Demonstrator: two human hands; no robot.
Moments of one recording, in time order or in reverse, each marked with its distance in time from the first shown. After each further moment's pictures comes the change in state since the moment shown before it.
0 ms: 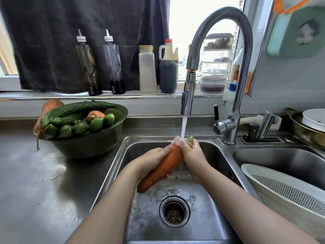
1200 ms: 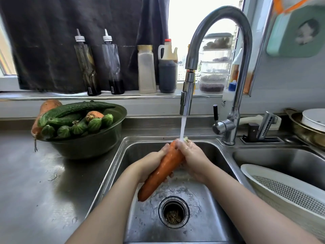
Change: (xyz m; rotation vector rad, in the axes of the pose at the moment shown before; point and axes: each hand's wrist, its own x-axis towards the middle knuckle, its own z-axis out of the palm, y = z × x) left_hand -0.002 -0.002 0.004 -0.068 -0.052 -0.097; right_hand -0.009 -0.012 -0.005 0.027 -0.168 0.050
